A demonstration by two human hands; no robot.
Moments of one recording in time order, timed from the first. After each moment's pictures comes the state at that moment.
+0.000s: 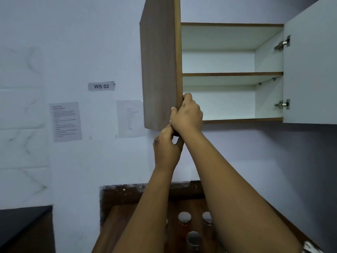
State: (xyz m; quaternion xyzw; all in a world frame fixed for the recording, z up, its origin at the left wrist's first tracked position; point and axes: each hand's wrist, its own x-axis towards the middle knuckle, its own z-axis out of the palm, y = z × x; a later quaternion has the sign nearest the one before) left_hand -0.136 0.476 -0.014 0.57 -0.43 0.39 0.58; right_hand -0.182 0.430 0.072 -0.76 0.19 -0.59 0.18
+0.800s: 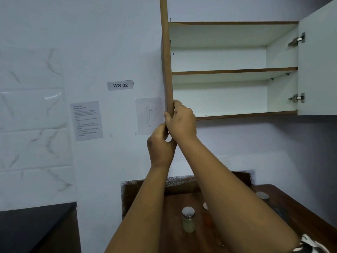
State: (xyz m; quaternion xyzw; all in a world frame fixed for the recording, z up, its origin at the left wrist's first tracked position) left_hand -0.042 0.628 -0.021 0.54 -0.43 0.37 0.62; right_hand -0.099 0.583 0.049 -0.77 0.12 -0.61 0.17
